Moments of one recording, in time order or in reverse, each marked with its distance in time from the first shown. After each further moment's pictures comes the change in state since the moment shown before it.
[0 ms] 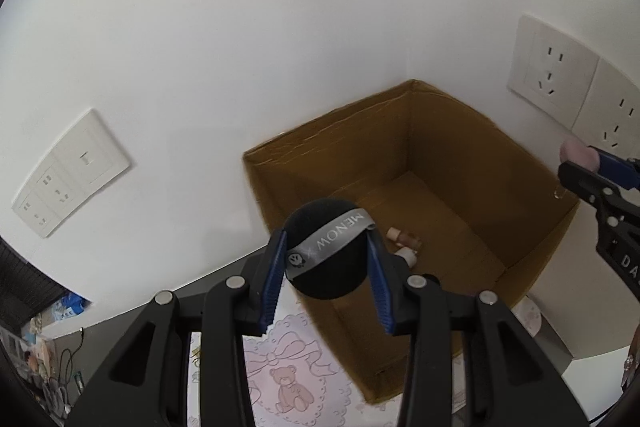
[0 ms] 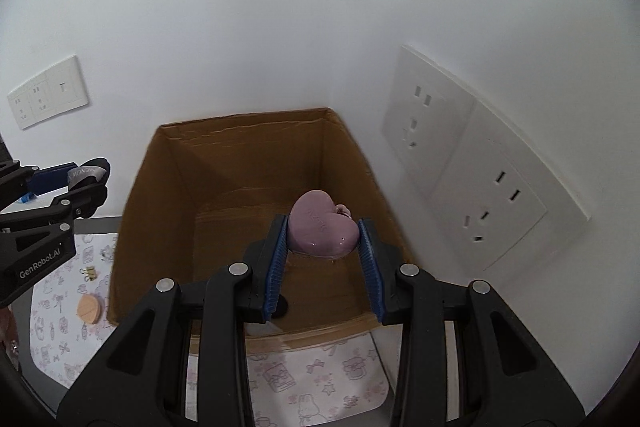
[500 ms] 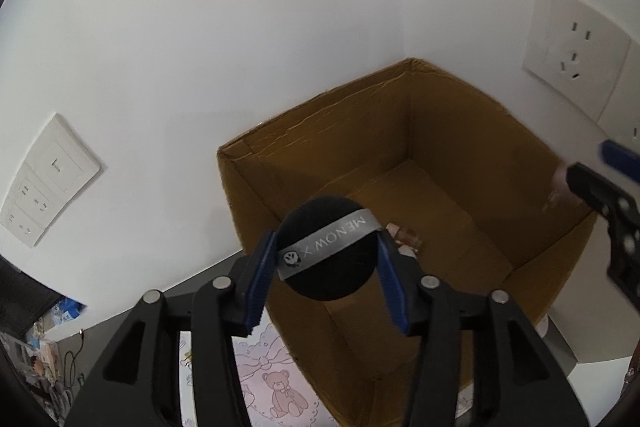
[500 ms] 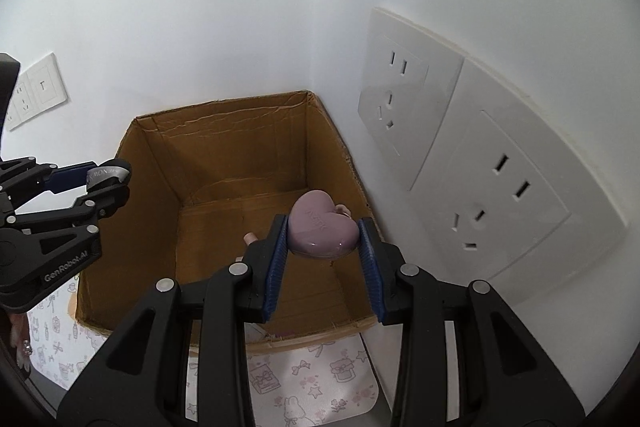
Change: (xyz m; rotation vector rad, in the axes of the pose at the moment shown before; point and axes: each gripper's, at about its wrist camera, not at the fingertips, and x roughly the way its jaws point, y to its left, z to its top) left arm 0.035 -0.015 0.009 0.001 0.088 0.032; right arm 0.031 -0.013 0.000 0.025 0.032 0.011
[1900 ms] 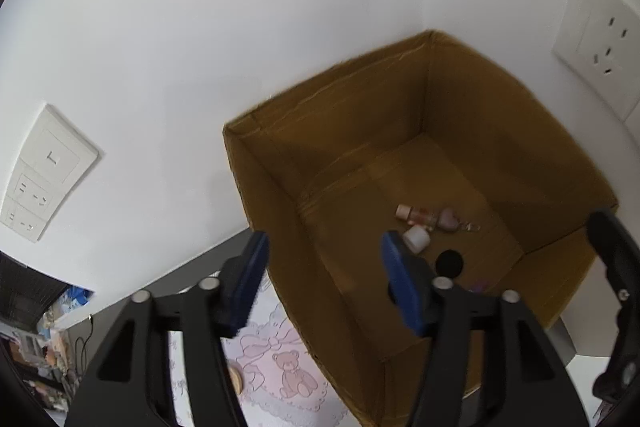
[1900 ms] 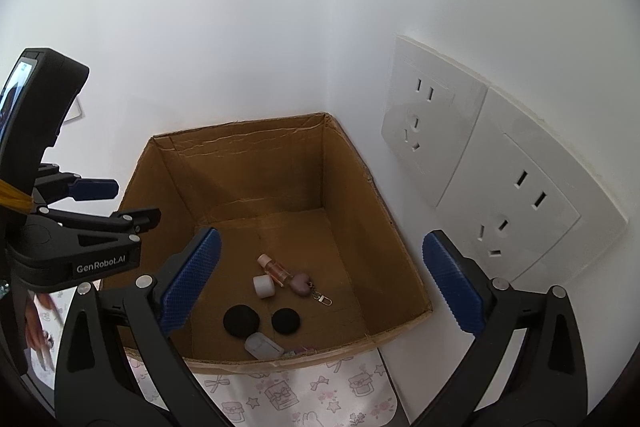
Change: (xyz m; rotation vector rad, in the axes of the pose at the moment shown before) left arm 0.015 0.003 0.007 0.018 0.130 0.009; right arm -0.016 0.019 0.000 0.001 -0.072 0.016
